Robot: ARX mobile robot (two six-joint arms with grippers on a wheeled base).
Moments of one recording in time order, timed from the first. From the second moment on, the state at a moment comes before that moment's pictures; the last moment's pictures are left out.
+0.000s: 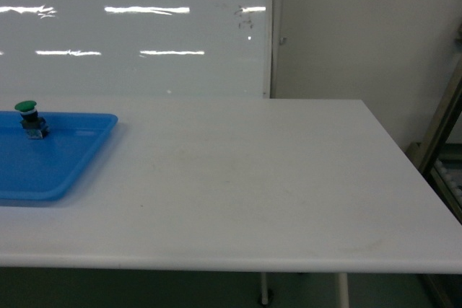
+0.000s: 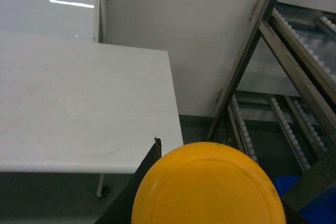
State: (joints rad) left arm -0.24 0.87 0.21 0.51 -0.24 0.00; right arm 0.39 0.16 0.09 -0.09 0.48 -0.05
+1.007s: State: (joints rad) left arm -0.24 0.87 0.21 0.51 -0.24 0.00; right arm 0.39 0.16 0.09 -0.09 0.48 -0.05
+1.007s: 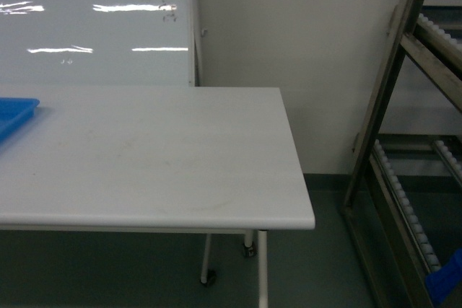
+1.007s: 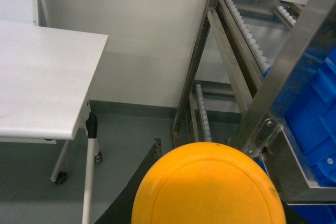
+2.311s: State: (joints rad) left arm -0.24 0.87 0.21 0.51 -0.24 0.00; right arm 0.39 0.16 0.09 -0.09 0.48 -0.05
